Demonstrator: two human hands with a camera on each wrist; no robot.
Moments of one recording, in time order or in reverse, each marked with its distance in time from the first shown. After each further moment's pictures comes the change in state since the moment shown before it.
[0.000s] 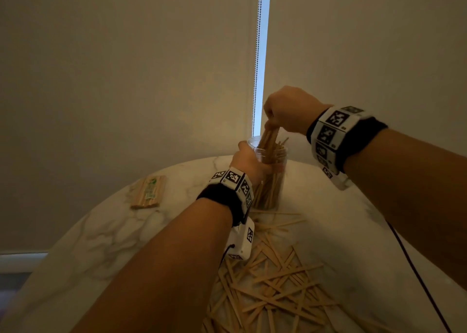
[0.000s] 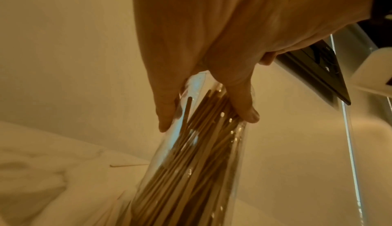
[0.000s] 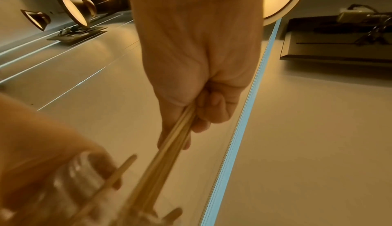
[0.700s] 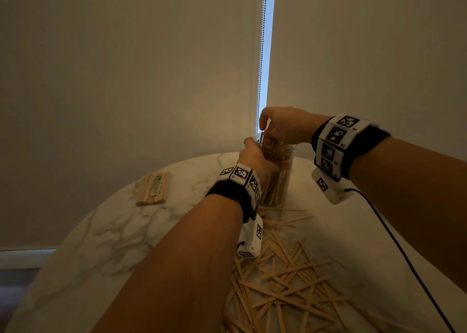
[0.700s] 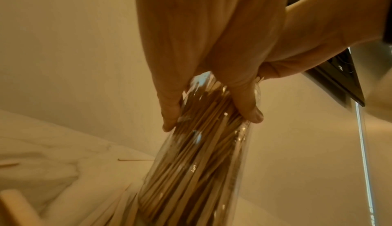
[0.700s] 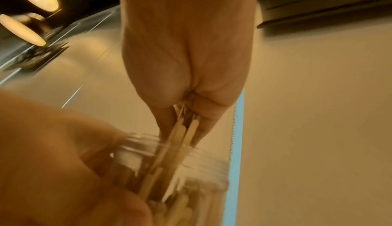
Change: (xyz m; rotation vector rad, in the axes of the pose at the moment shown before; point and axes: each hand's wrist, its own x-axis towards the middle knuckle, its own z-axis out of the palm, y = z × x) left_hand 0.001 -0.001 -0.001 0.056 -0.019 -0.025; right_hand -0.003 -0.017 0.030 0.418 -0.204 0.116
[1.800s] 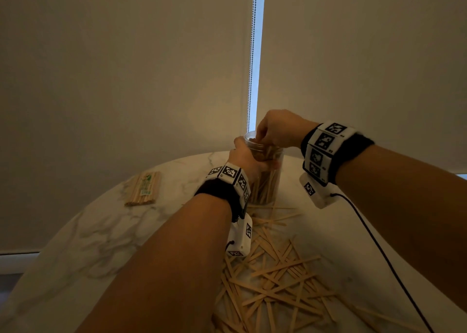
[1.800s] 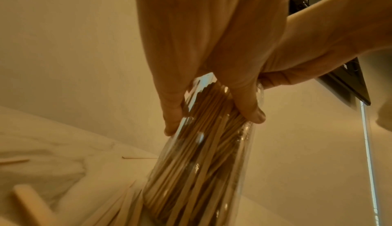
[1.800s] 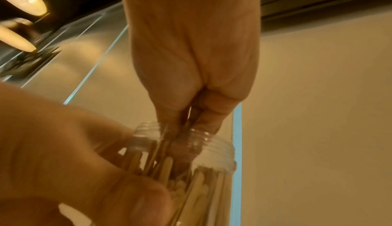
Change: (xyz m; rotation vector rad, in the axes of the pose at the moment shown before) left_hand 0.005 -0.009 0.002 0.026 0.013 0.038; right_hand -0.004 0.008 0.009 0.034 0.077 0.013
